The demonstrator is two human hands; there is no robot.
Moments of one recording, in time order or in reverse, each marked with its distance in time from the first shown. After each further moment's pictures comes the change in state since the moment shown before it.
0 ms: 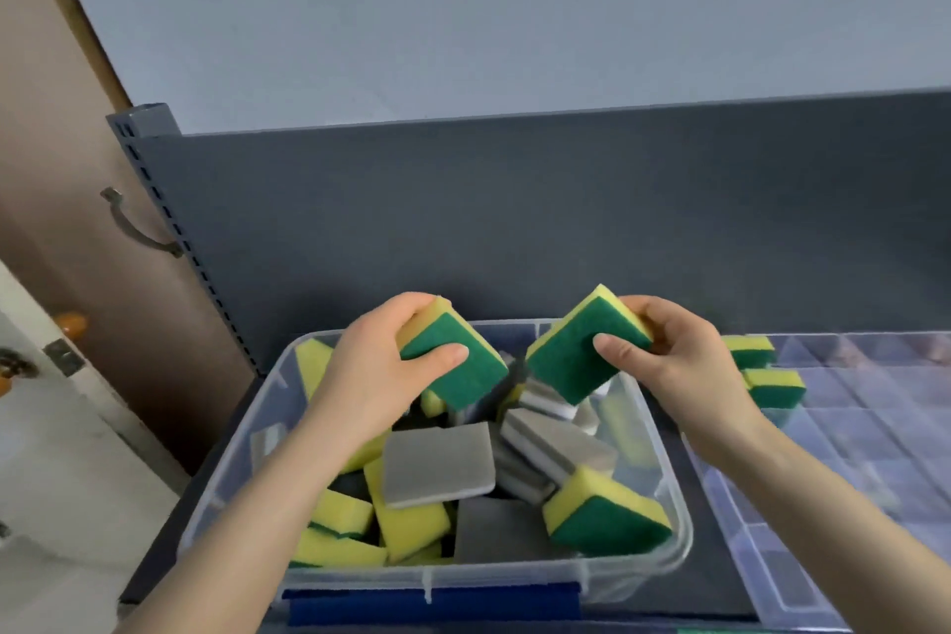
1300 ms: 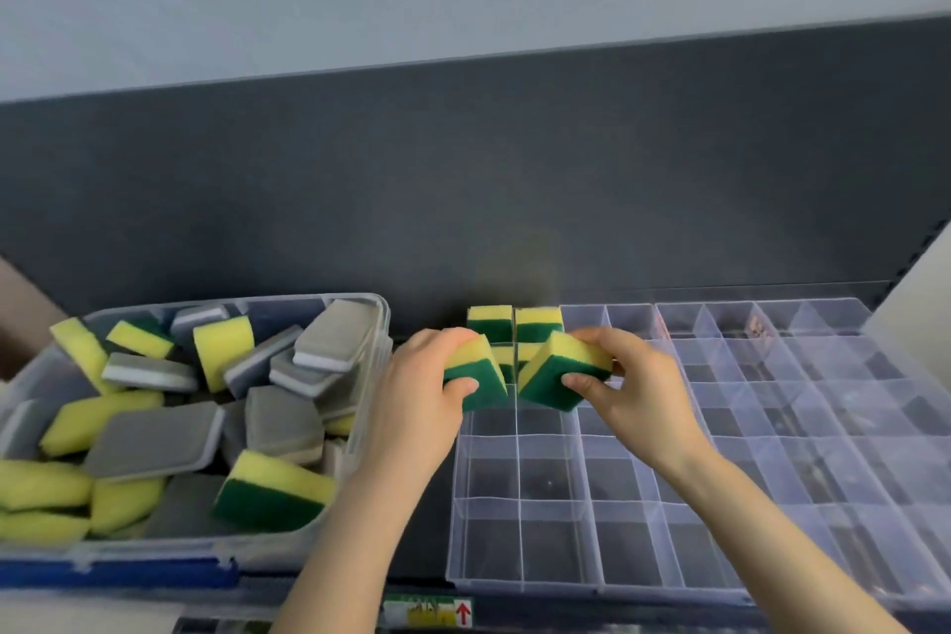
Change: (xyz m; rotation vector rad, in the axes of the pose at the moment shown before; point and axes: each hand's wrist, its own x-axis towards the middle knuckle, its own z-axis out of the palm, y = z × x) left_hand -0.017 0.171 0.270 0.243 -0.058 -0.054; right_hand -0.001 0.128 -0.247 -0.418 -0.040 -0.086
